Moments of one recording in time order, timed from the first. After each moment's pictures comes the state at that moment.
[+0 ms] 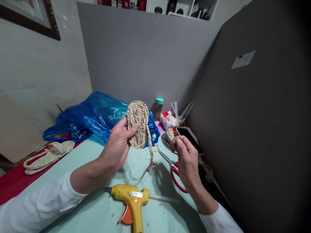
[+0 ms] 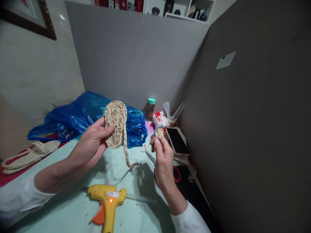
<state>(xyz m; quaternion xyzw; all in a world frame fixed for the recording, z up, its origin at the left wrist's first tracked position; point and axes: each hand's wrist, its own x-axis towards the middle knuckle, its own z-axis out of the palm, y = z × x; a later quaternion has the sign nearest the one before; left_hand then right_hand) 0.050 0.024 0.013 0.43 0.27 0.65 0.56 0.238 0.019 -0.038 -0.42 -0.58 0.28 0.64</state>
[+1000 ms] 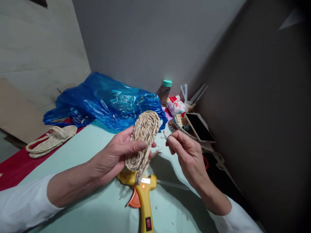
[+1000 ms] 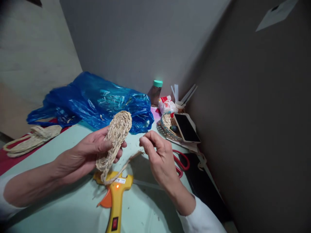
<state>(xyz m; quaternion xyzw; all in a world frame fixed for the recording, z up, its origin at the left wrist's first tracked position) 0.024 -0.009 -0.013 0.34 0.30 0.47 0.76 0.222 -0.002 -0.037 -0.45 -0.69 0.27 0.50</state>
